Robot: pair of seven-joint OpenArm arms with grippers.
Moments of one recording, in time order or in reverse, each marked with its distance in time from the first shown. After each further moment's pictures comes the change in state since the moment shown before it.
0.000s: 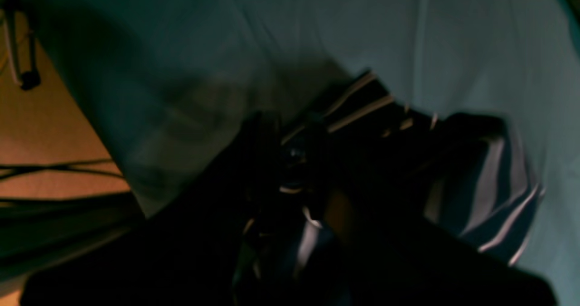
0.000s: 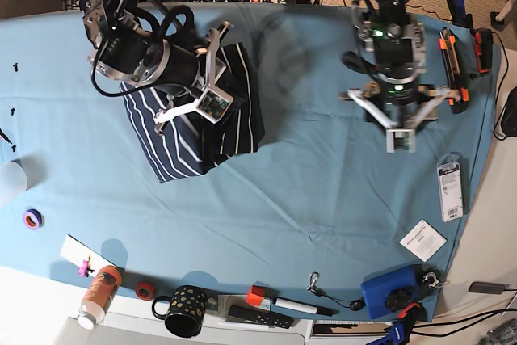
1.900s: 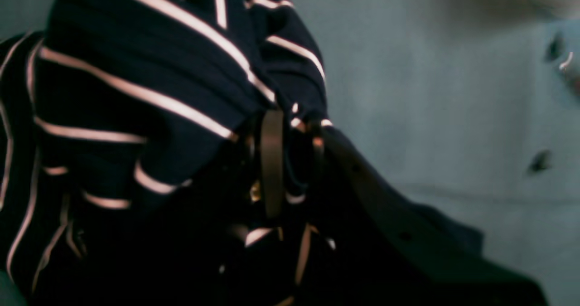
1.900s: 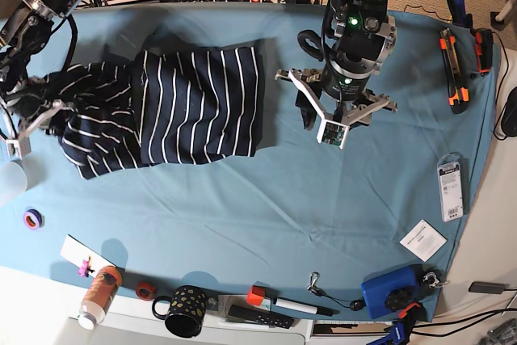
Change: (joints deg) left arm 0.0 0.0 14.6 0.0 -12.5 -6.8 -0.2; right arm 8.4 -0.9 57.1 -35.8 4.7 10.7 -7.8
